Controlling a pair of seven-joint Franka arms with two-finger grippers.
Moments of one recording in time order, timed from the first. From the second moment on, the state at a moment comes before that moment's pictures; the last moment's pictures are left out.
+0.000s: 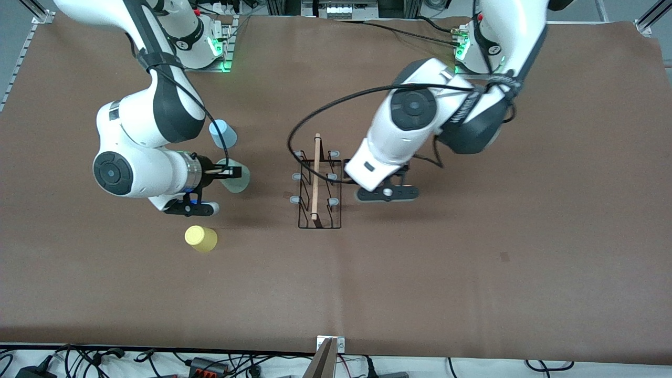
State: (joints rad) left arm -0.30 0.59 -0.36 -1.19 0.07 1.74 -0.74; right arm 0.31 0.46 0.02 -1.50 0.30 1.66 0.33
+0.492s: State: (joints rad) left arm -0.11 0.49 -0.36 -1.19 0.07 1.52 -0.70; right arm 0.52 0.45 0.03 -1.47 0.31 1.70 0.64
